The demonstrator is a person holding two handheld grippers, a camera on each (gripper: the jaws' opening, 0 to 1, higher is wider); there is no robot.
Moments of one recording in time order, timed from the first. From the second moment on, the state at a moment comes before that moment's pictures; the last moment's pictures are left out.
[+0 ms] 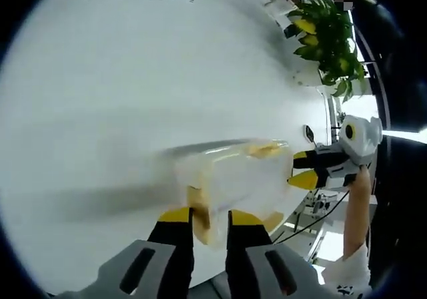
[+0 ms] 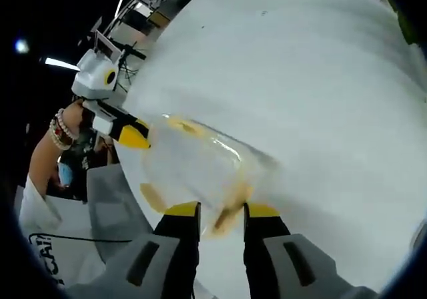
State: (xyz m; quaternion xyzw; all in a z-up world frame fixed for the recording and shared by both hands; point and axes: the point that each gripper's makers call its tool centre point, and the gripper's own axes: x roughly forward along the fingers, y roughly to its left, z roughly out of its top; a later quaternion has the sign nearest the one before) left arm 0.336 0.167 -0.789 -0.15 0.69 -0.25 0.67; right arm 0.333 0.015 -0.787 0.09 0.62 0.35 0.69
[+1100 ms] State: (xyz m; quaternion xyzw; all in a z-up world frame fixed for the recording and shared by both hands) left arm 0.330 0.152 -0.804 -0.17 0.69 -0.24 0.66; right arm 0.327 0.003 -0.787 0.09 0.63 0.35 0.69
